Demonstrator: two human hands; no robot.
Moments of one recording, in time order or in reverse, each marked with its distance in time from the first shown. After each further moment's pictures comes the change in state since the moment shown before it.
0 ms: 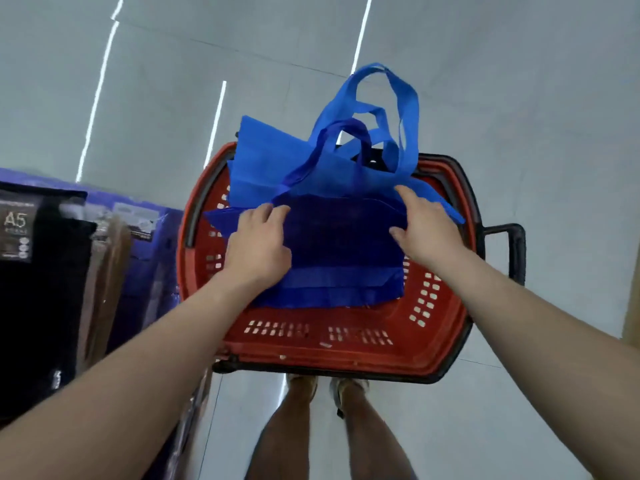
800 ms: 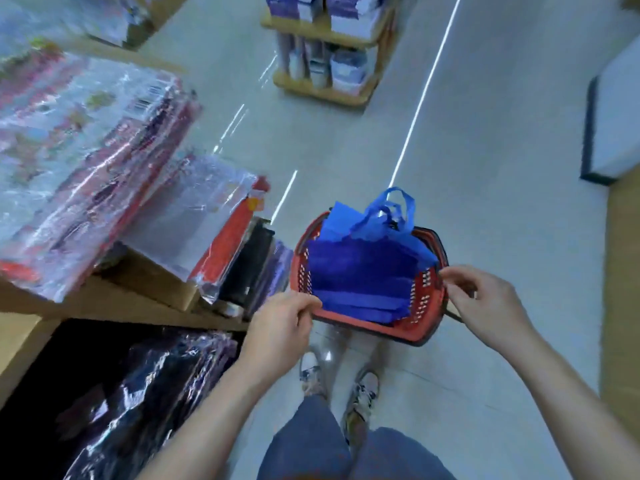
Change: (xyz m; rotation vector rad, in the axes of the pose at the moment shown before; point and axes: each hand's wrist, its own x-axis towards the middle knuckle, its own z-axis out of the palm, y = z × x) left_hand -0.430 0.039 -0.173 -0.351 0.476 0.126; right_hand -0.396 -0.071 -0.197 0.427 0.253 -0.172
